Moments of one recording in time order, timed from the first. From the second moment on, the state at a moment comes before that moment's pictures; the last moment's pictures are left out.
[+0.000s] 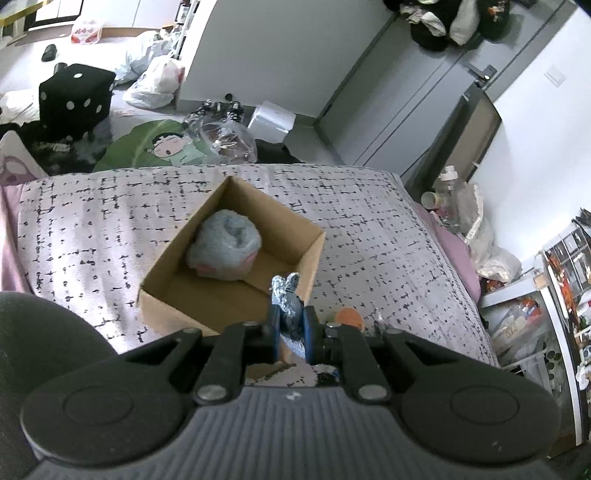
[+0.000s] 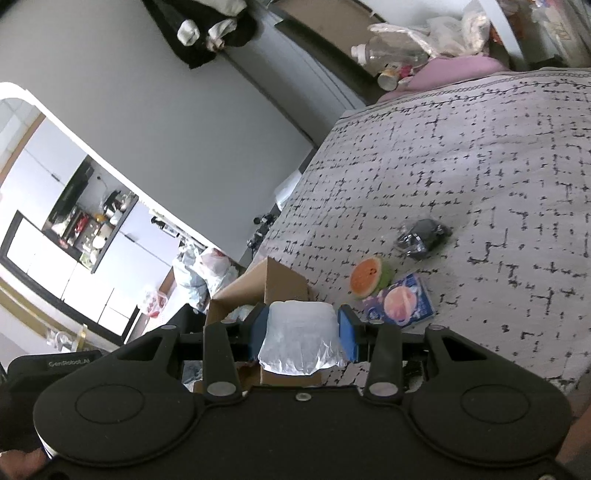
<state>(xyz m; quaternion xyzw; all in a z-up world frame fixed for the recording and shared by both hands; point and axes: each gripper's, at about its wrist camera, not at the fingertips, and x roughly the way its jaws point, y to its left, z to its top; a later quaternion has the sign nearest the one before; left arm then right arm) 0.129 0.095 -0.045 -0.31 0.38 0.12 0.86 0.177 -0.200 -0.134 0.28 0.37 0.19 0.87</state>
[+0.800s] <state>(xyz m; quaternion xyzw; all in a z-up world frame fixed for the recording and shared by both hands) 0.155 0.161 -0.113 -0.36 0.42 0.12 0.82 0.206 -0.124 -0.166 0.26 0.41 0.20 0.85</state>
